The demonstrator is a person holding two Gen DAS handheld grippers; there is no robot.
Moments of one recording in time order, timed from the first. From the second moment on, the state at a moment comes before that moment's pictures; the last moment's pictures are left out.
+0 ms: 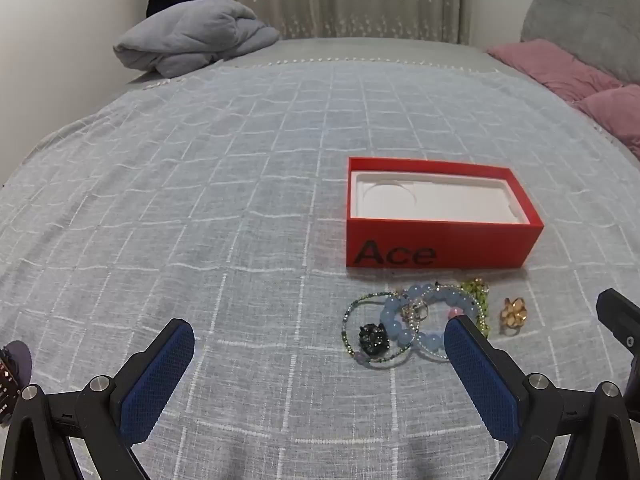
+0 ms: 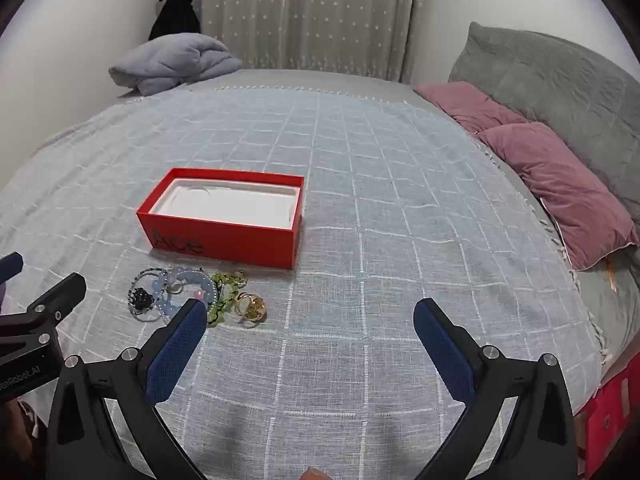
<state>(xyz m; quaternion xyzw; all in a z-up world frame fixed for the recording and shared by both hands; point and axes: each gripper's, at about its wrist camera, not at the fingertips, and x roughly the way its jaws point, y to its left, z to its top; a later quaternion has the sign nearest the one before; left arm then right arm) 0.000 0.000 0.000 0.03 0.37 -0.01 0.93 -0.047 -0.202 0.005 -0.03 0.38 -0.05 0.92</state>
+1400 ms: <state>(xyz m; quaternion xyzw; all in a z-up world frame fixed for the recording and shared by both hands) 0.000 -0.001 0.007 0.02 0.37 -0.01 0.93 -0.048 -0.200 0.005 -0.03 0.38 -0.05 0.92</state>
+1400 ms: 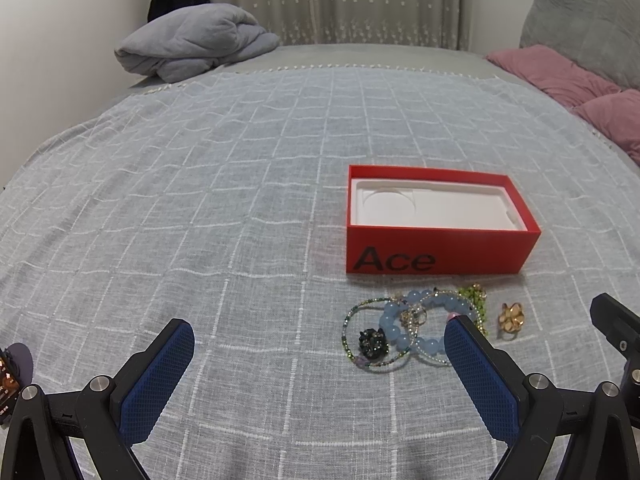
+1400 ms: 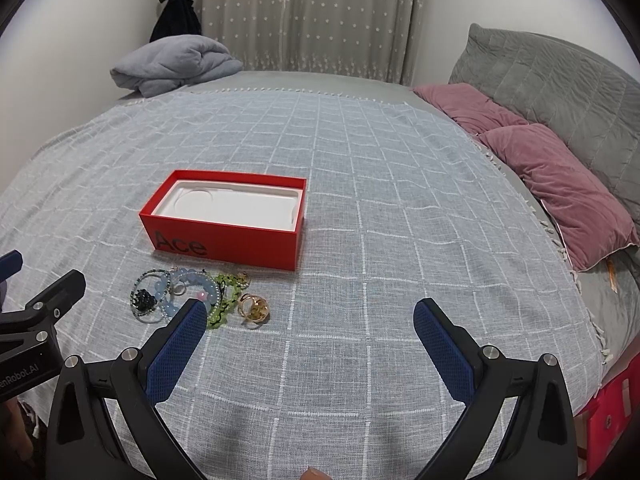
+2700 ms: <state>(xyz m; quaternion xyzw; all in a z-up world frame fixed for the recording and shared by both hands) 0.016 0.002 0.009 0.06 0.36 -0.02 0.93 -0.039 -0.210 0.003 -0.02 0.39 -0.04 0.92</state>
